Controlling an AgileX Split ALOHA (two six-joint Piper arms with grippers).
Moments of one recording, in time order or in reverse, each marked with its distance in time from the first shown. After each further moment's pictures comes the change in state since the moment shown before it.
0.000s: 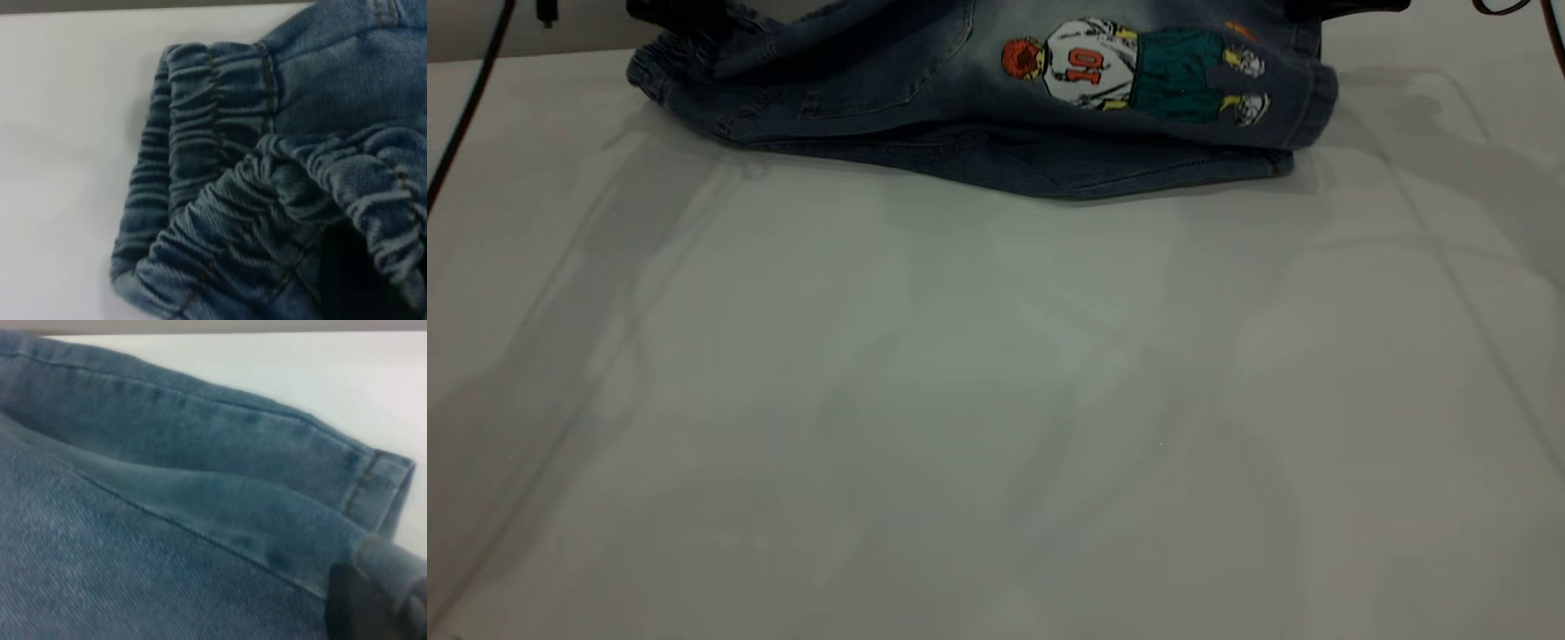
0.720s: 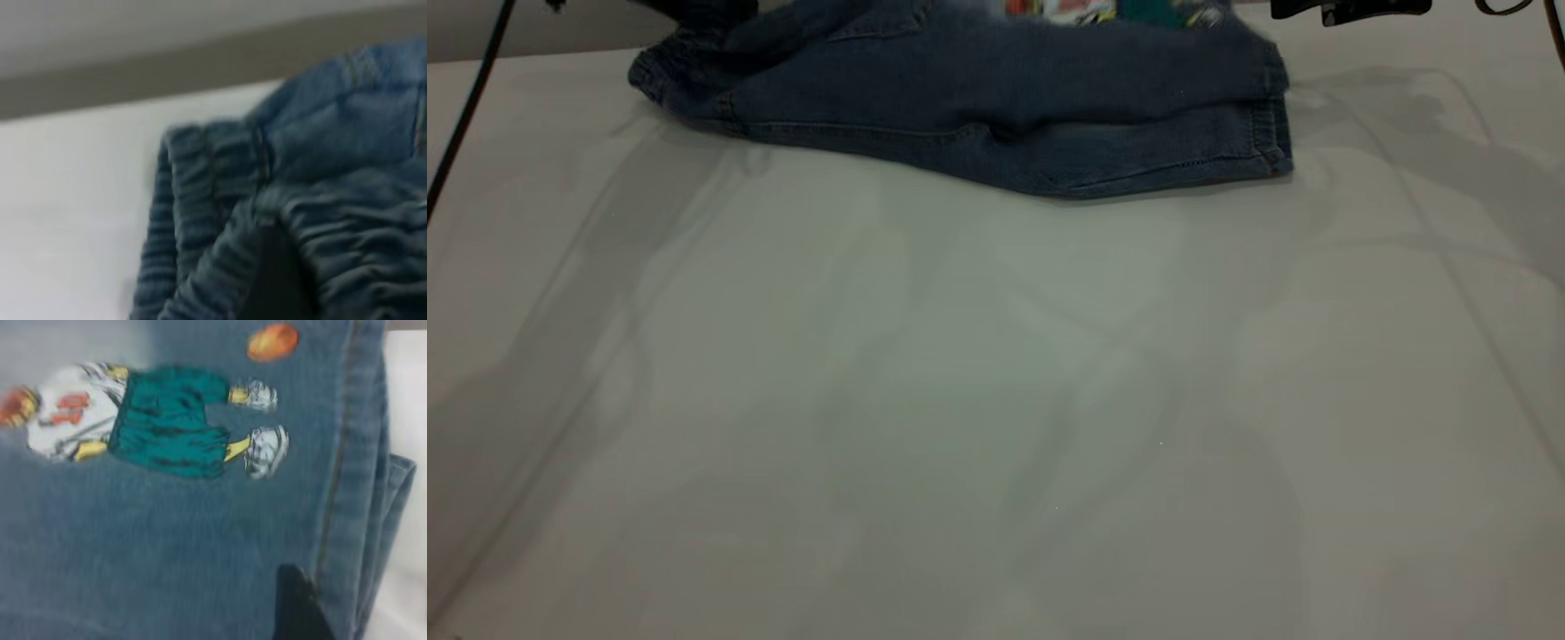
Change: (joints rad) left arm 0.000 -0.019 -0.001 0.000 -0.100 0.100; right arm -0.001 0.000 0.000 -0.001 0.013 0.010
